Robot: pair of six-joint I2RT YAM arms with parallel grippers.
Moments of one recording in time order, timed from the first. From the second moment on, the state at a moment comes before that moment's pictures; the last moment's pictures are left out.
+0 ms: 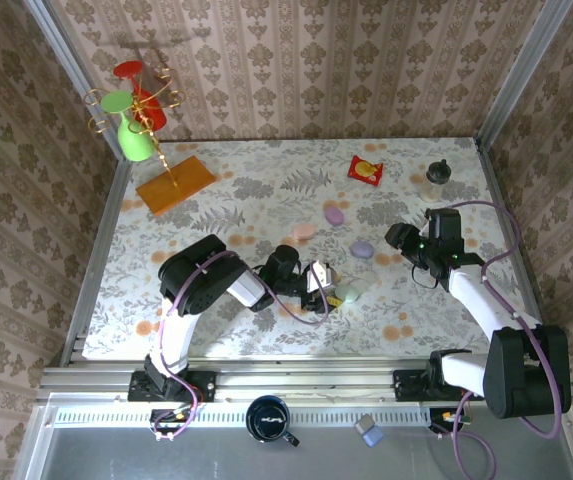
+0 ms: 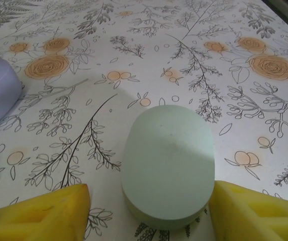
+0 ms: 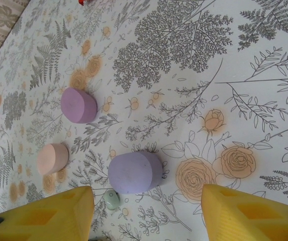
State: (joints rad) left arm -0.88 2.08 0.76 0.86 0.70 0.35; right arm 0.00 1.19 0.62 -0.20 -0.24 0.68
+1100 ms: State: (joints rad) left arm -0.74 1.87 0.61 1.09 0.75 0.16; right arm 0.04 1.22 0.61 -0.04 -0.68 0.74
